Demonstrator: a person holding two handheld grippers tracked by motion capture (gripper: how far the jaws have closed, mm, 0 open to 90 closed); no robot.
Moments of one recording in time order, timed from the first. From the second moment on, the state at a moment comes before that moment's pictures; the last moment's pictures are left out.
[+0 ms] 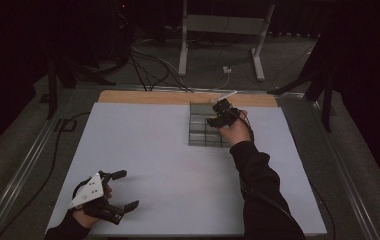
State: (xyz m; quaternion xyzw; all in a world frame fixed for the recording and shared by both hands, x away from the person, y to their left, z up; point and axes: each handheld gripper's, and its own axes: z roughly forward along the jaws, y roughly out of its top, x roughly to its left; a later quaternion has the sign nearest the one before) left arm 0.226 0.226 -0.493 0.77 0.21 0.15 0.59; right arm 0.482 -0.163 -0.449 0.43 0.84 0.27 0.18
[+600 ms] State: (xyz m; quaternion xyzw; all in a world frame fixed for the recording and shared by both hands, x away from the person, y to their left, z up) left arm 0.226 0.225 -0.494 0.77 0.21 0.15 0.59; right arm 0.493 -0.163 -0.473 0.46 0.83 0.27 0.18
